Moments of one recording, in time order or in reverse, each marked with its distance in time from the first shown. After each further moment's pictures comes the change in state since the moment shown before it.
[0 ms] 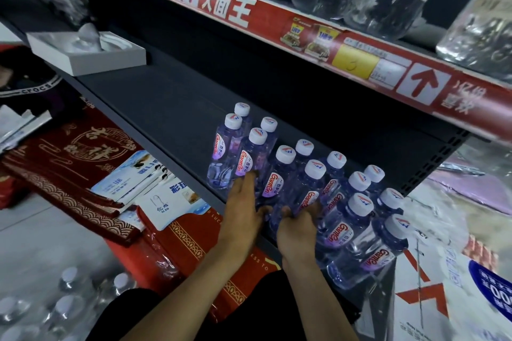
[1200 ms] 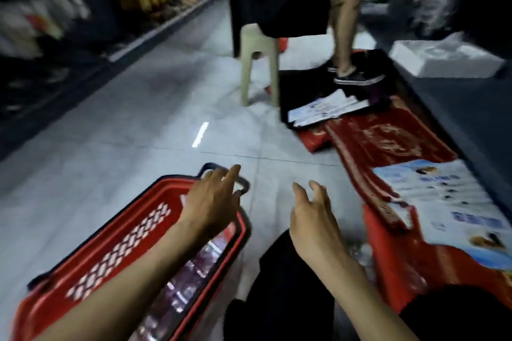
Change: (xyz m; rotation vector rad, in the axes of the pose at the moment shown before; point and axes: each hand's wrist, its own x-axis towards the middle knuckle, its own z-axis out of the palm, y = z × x) left_hand -0.337 -0.129 -0.374 1.037 0.424 -0.625; right_hand -0.319 -0.007 0.192 -0.649 -0.986 -1.241
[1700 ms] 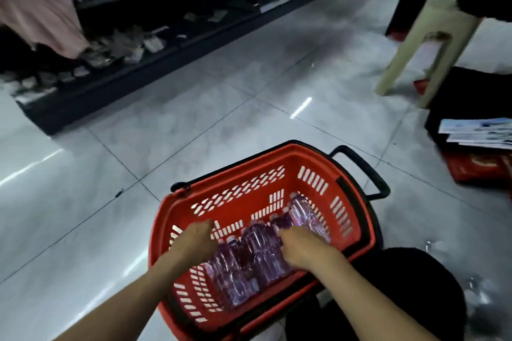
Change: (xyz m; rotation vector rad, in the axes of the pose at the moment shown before) left_hand -0.235 -0.210 0.070 -0.258 -0.467 -0.958; right_hand 0.010 -0.163 0.200 -0.411 -0.890 -0.561
